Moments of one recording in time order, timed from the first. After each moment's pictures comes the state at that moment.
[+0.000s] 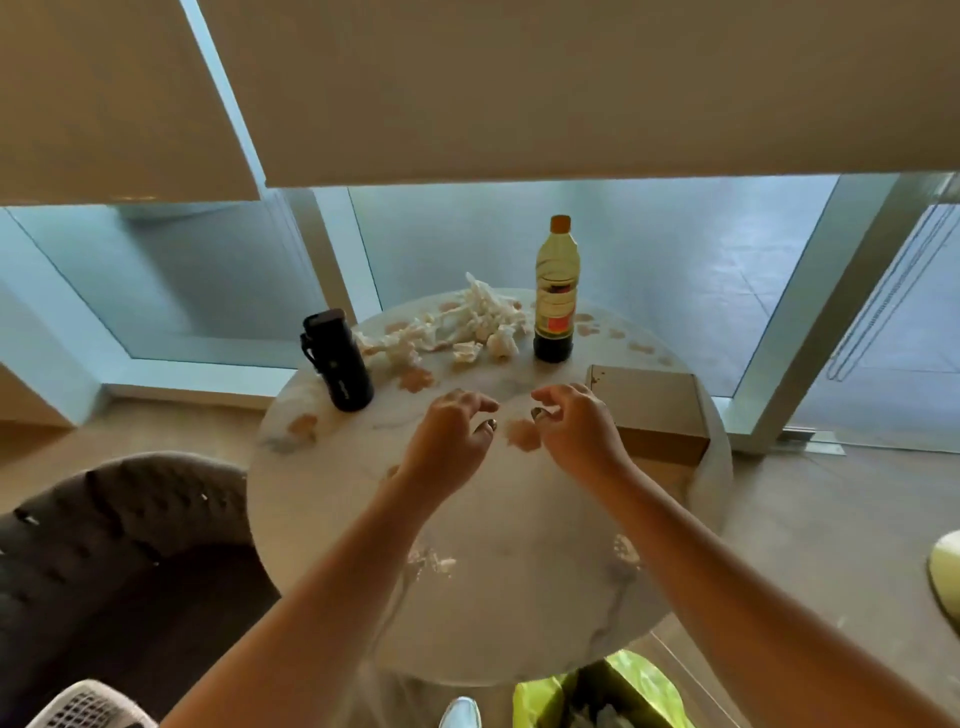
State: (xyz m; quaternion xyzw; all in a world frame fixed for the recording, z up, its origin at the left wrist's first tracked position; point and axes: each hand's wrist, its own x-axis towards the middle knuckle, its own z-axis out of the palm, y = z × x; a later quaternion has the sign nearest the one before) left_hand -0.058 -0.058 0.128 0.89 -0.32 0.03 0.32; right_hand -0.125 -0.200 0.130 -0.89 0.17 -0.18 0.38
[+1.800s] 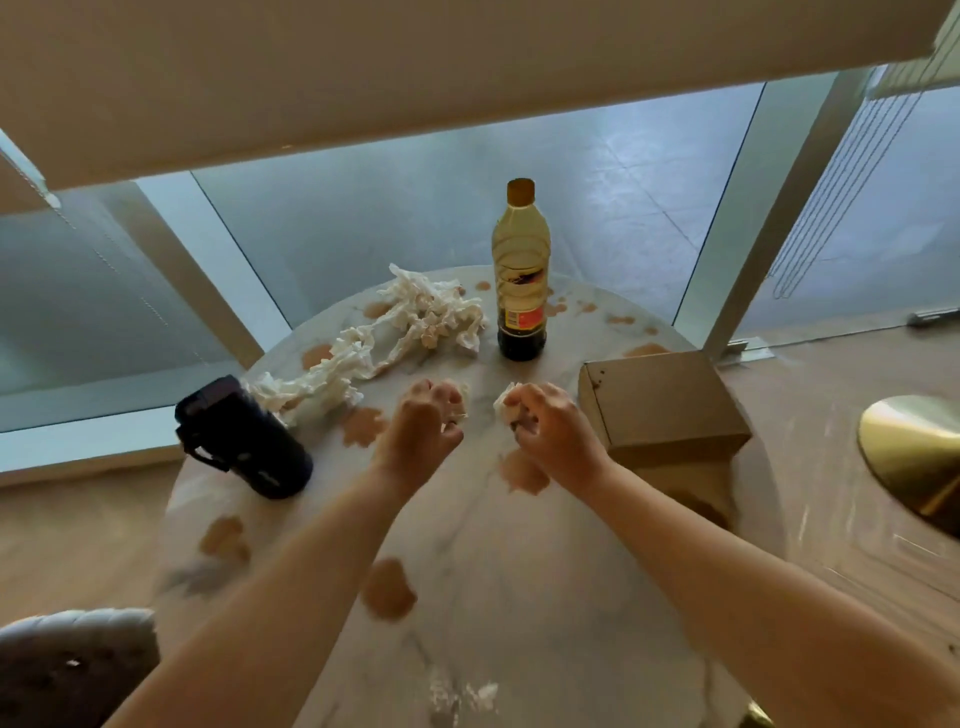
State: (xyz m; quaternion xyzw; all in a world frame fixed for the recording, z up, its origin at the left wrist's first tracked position) left_hand 0.138 -0.112 0.055 0.86 -0.45 -0.01 0.23; right_hand 0.011 -0.243 0.046 -0.90 0.19 -0.23 0.30
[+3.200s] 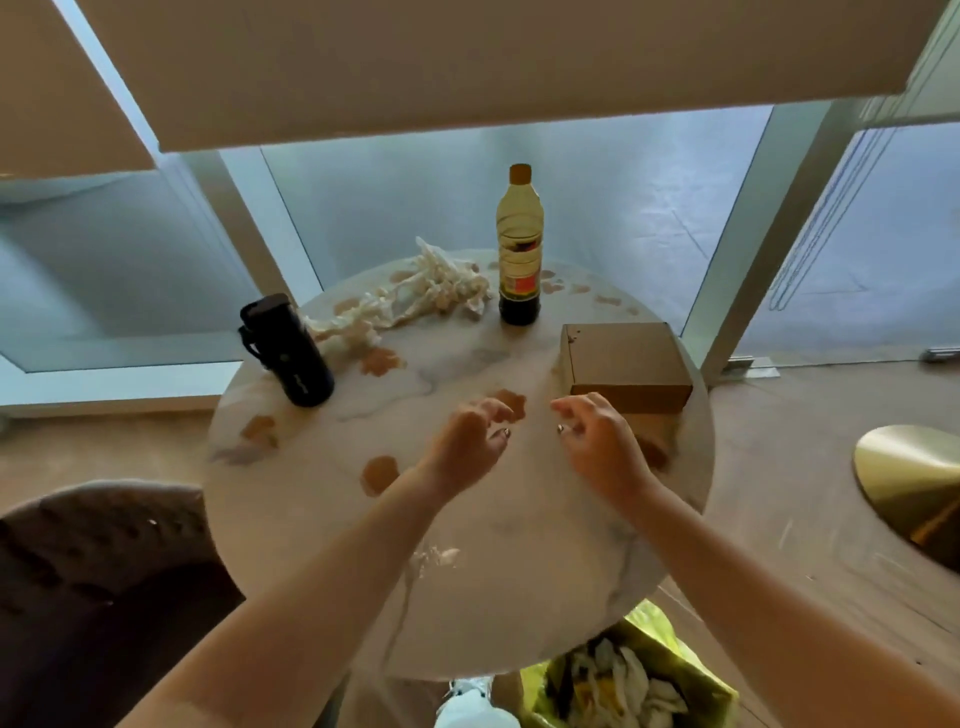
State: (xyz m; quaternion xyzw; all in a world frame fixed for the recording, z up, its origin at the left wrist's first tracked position) left_hand -0.019 -0.081 0.061 0.85 -0.42 -0.06 0.31; right_hand -0.138 -0.212 0.064 -0.89 0.21 -0.21 0.33
